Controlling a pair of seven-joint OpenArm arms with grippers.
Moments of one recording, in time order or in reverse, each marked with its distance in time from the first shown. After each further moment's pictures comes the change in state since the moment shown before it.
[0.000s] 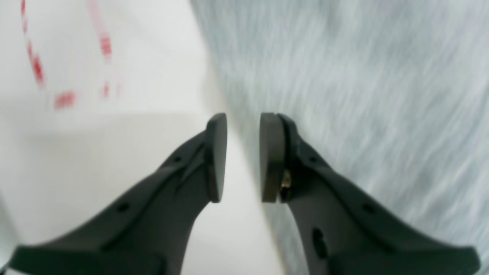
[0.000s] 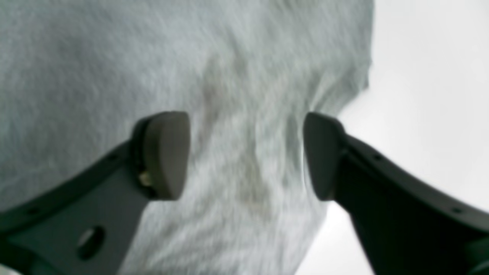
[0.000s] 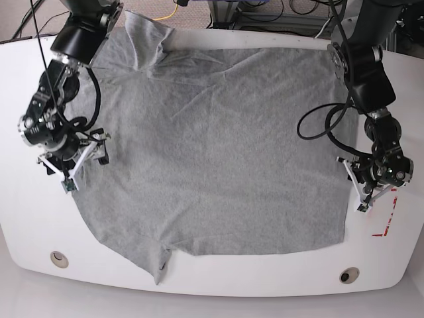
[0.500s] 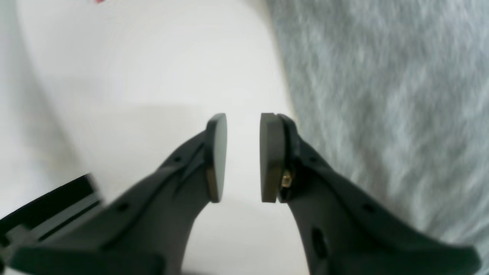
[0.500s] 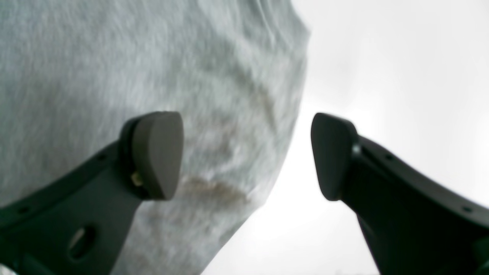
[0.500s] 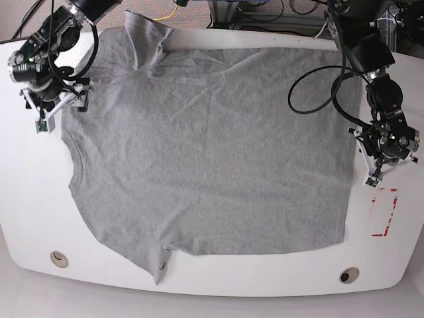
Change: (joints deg) left arm 12.9 0.1 0.1 22.6 -0.6 0.3 11.8; right arm -13.2 -7.5 20.7 11.1 2.9 0.1 -7.4
